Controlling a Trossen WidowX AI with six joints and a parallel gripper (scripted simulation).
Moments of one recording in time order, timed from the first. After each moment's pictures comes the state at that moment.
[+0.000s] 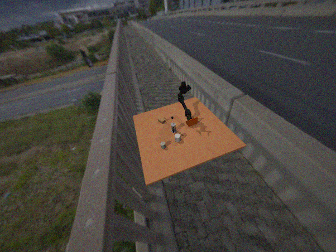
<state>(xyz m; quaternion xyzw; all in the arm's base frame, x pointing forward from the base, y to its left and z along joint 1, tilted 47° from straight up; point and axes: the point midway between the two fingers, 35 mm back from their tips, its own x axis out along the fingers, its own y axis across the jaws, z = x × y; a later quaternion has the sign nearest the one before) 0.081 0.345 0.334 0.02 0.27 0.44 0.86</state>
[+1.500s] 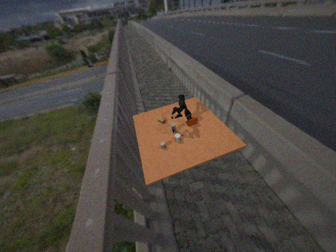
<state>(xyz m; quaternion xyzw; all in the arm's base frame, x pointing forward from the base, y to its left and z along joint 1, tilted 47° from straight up) 0.243 0.173 0.136 -0.38 0.25 -0.06 0.89</state>
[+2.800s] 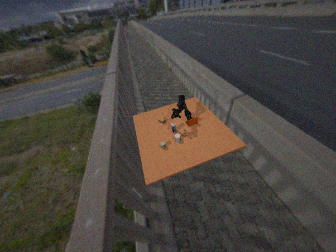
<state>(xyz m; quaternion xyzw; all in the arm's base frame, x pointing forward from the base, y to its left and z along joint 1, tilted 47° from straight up) 0.264 0.163 0.126 -0.38 0.25 -0.07 0.89</state>
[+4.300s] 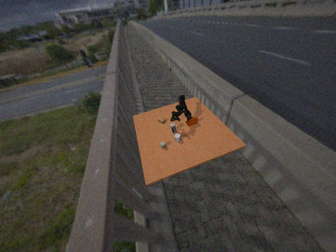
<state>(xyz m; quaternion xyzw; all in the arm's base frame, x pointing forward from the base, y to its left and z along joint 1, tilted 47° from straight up) 0.281 0.138 0.091 -0.36 0.22 -0.05 0.91</state>
